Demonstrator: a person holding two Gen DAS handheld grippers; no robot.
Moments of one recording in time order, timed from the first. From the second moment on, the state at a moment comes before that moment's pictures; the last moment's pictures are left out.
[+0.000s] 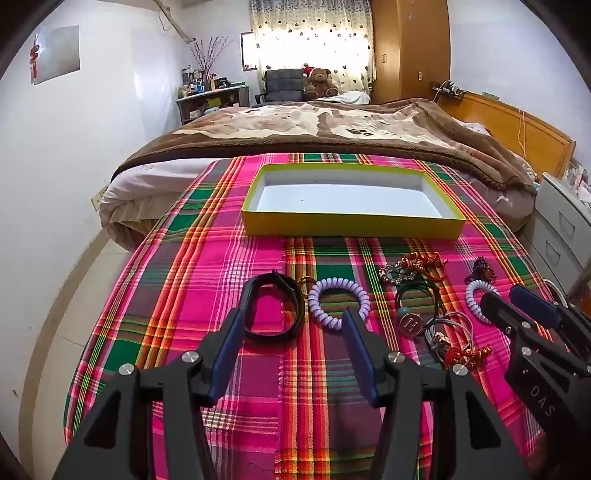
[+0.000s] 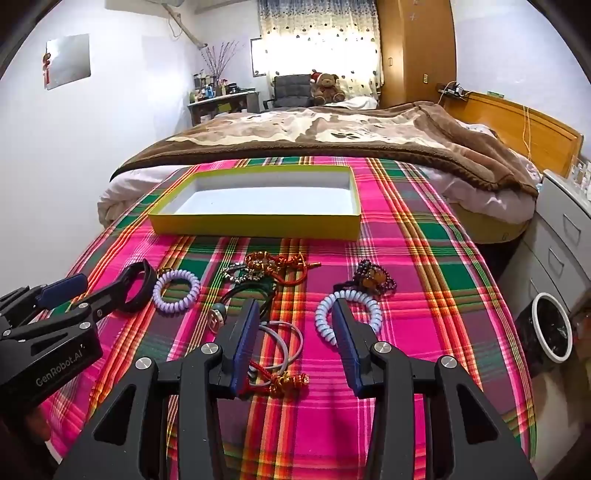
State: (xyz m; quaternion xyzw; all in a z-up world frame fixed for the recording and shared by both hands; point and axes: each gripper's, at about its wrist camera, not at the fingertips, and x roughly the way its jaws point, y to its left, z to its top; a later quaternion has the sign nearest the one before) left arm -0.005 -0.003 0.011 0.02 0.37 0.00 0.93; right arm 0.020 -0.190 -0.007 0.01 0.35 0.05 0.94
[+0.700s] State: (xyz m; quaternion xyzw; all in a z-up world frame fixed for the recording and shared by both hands) left arm -0.010 0.003 0.015 0.01 0.37 0.01 0.93; right arm 0.018 -0.187 -0.005 0.01 0.35 0.05 0.94
